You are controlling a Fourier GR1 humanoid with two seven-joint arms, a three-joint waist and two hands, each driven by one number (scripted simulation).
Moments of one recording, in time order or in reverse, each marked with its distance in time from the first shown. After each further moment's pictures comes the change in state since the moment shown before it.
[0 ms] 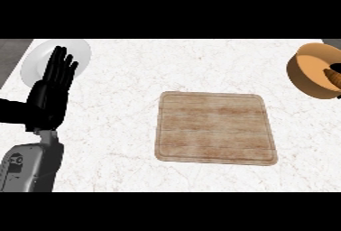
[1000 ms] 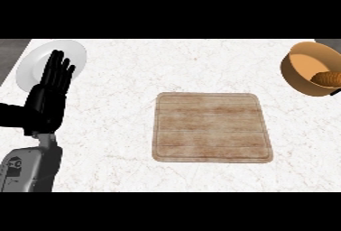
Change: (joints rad) left arm 0.027 -0.004 0.012 -0.003 -0.010 0.004 -0.009; right arm 0.064 -0.008 -0.288 -0.172 -0.443 -0.145 -0.370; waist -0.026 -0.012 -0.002
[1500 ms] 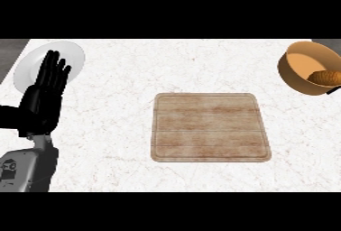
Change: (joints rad) left arm 0.011 0.008 0.012 -0.023 0.001 -0.003 0.021; right arm 0.227 -0.036 -0.067 -0.178 -0.208 0.117 -0.097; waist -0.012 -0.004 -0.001
